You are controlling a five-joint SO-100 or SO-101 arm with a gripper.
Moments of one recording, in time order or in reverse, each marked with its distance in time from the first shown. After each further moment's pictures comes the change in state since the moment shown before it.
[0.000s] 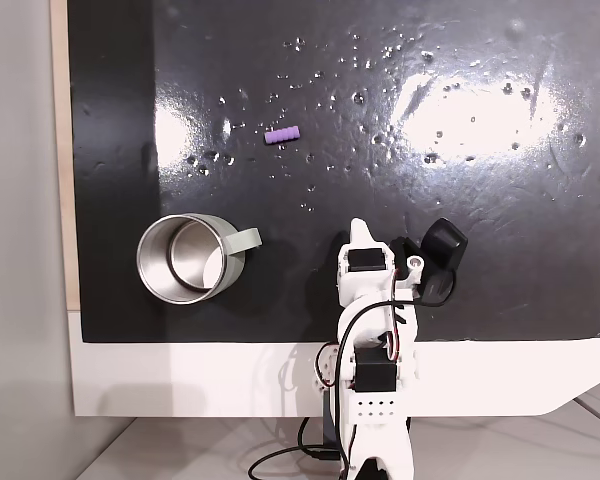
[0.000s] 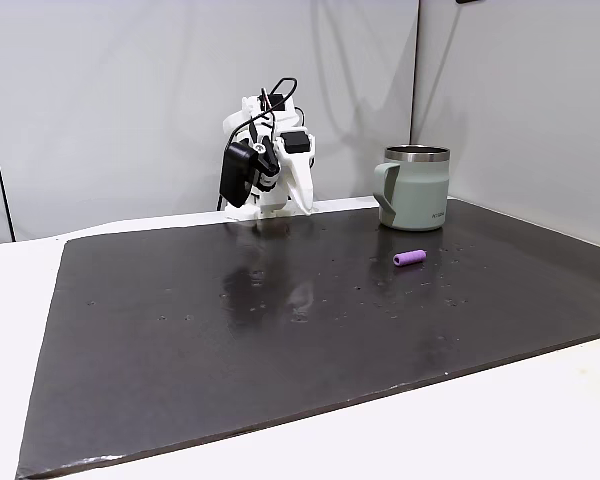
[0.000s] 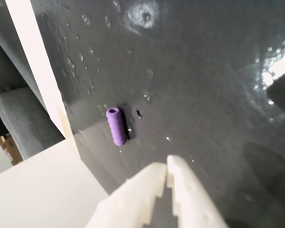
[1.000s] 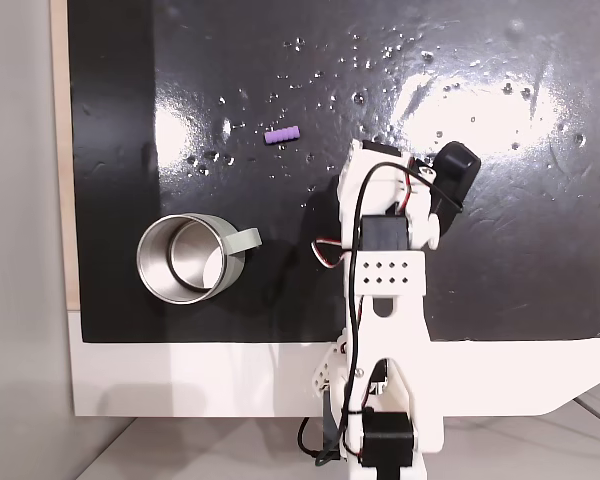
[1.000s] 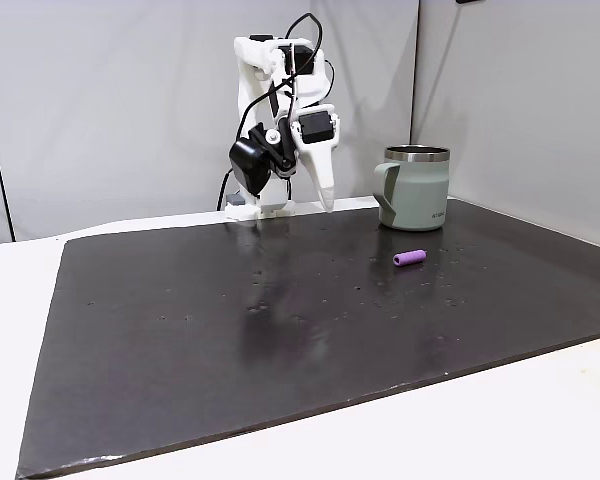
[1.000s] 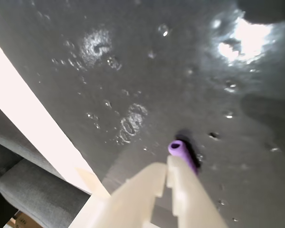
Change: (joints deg) arm -1.5 -83.1 -57.4 -6.9 16.4
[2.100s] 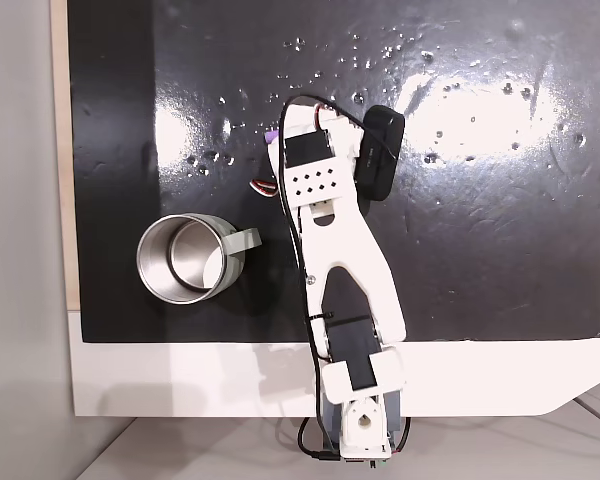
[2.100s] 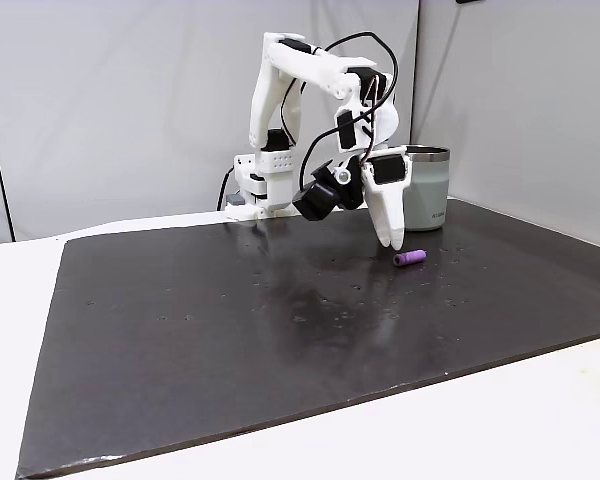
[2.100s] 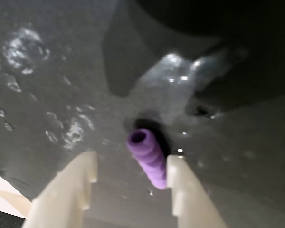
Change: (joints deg) arm -12.3 -31.6 -28.0 9.9 6.9
